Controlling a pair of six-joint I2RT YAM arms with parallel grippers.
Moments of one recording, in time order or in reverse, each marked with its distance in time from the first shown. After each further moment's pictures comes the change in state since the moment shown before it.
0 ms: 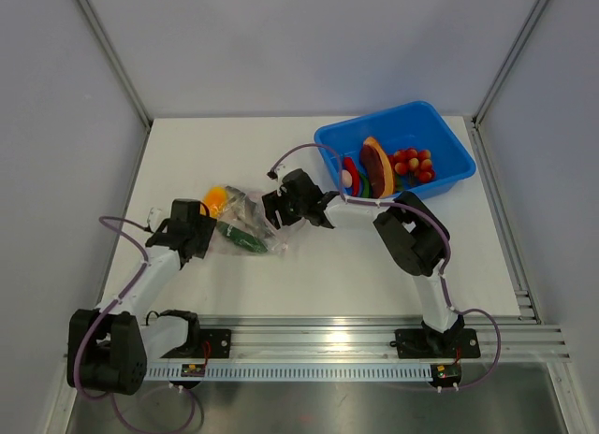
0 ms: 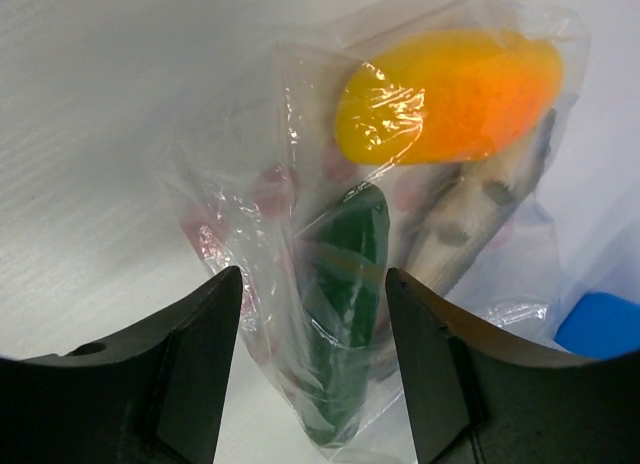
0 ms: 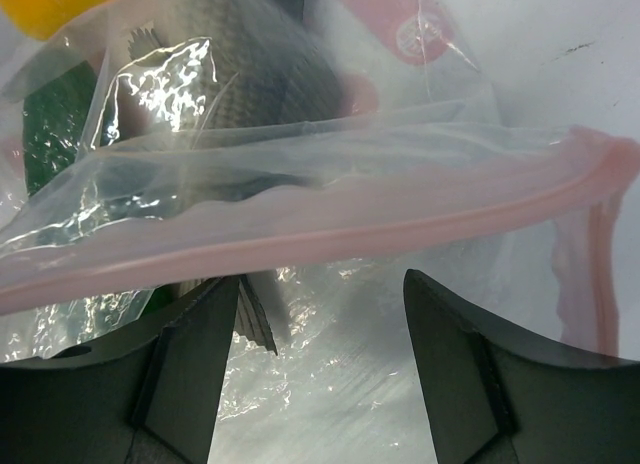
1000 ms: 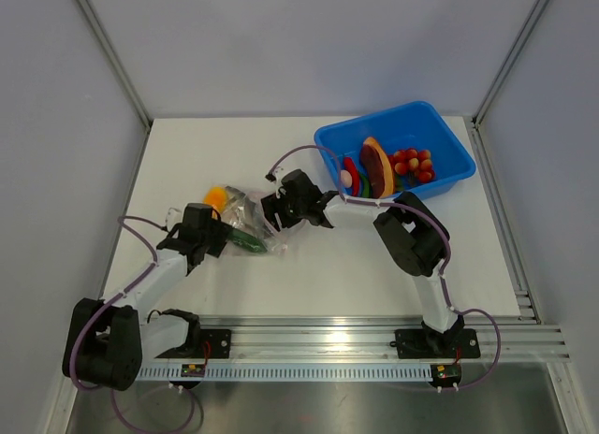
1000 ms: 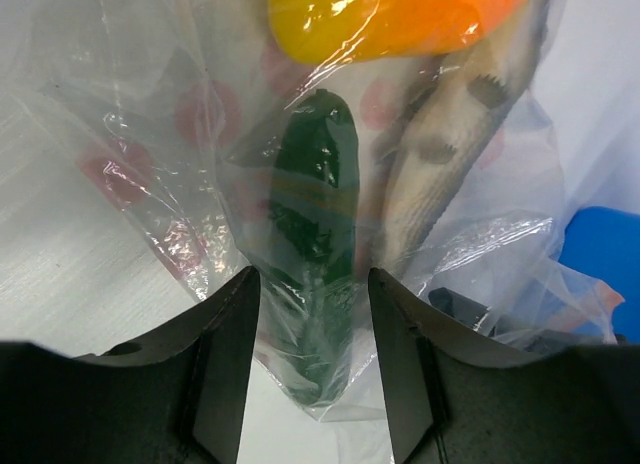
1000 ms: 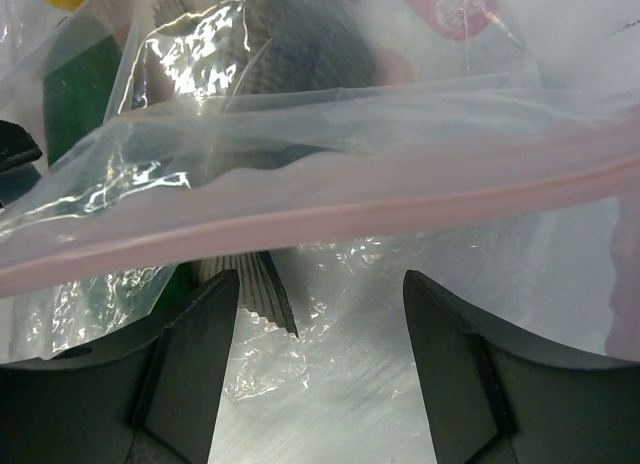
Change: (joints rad) left arm -0.103 0.014 -0.072 0.150 0.089 -0.023; right arm 0.004 0.000 0.011 -0.045 -0.052 -0.002
